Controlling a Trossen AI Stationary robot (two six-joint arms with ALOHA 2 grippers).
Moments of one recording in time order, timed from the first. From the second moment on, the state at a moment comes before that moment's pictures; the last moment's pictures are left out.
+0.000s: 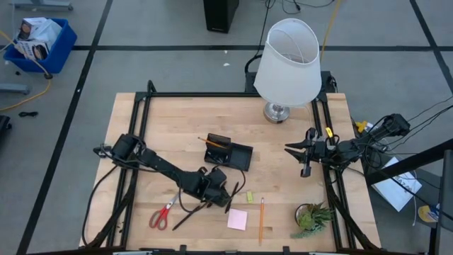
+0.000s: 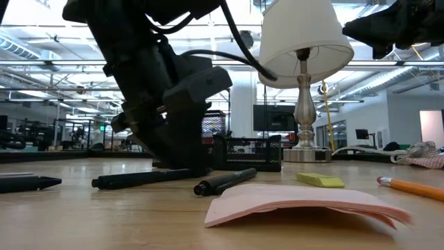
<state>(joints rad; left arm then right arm) -0.38 2.03 1.24 -0.45 -0.38 -1.05 0.48 0.35 0.14 0.30 0.68 -0.11</state>
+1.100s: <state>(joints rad) -0.43 2.01 1.23 -0.44 -0.50 -0.97 0.48 0.35 0.14 0.30 0.68 -0.11</state>
